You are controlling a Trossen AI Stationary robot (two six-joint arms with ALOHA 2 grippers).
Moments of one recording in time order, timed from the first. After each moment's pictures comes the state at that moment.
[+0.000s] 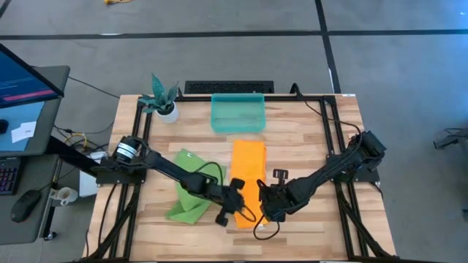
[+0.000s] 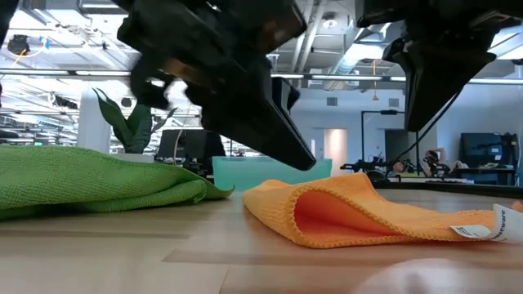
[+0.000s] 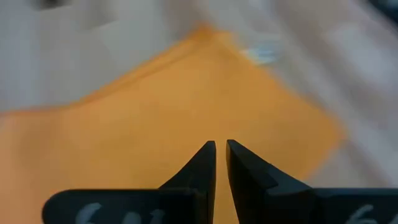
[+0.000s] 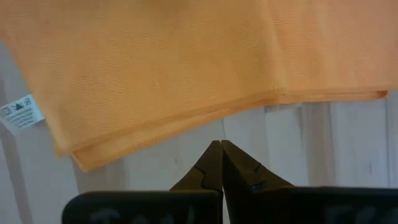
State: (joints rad) left arm -0.34 1.97 1.15 0.09 0.01 0.12; right arm 0.54 1.79 1.30 -0.99 0.32 0.58
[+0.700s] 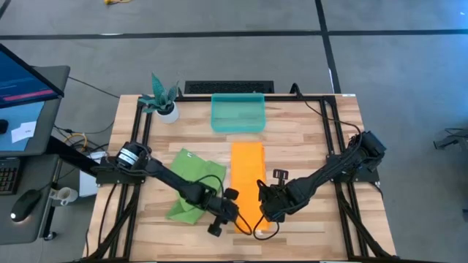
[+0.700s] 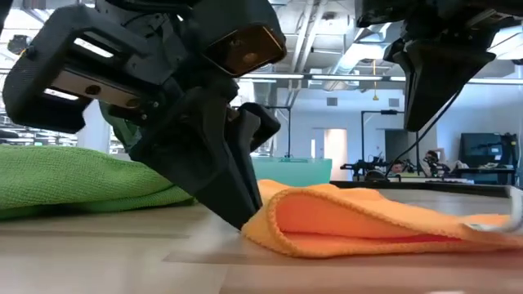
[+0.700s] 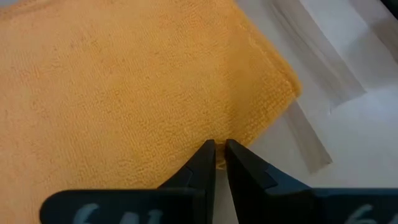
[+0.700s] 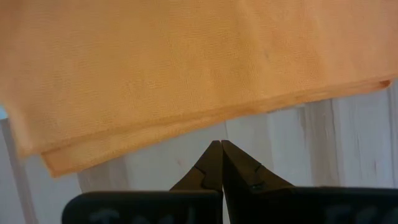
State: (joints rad) left arm -0.43 2.03 1.16 -0.06 0.03 -0.01; right arm 0.54 1.79 1.30 -0.98 0.32 0.60
